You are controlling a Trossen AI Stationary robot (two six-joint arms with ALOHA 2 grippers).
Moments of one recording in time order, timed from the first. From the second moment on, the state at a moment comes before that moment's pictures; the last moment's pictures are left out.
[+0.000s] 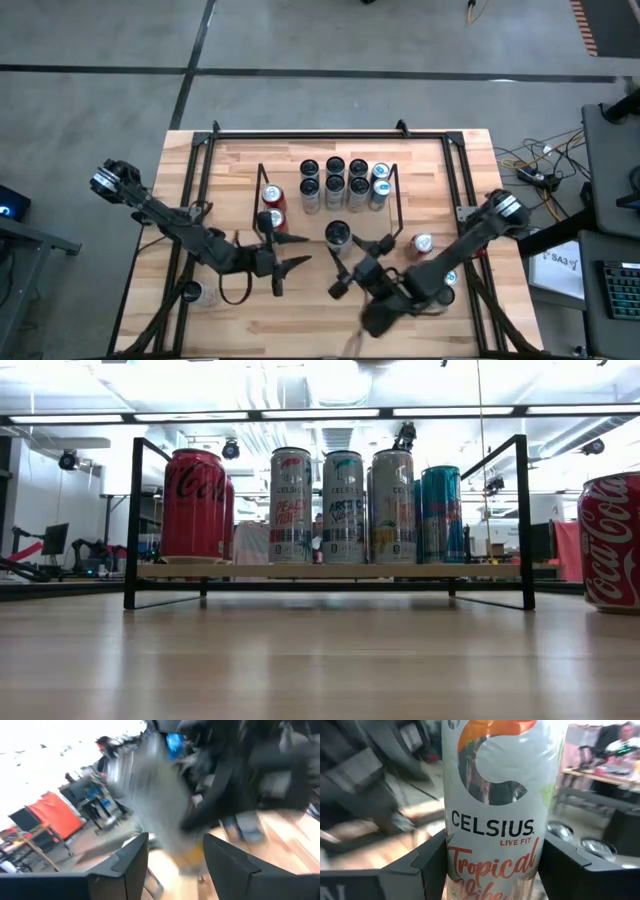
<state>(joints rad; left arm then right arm) -0.57 1.36 0.84 0.55 -0.74 0.48 0.63 1.83 1.50 -0.28 1.44 0.54</state>
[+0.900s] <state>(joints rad) -0.47 1.63 0.95 1.00 -0.72 0.40 0.66 1.73 1.67 -0.26 1.48 0.32</state>
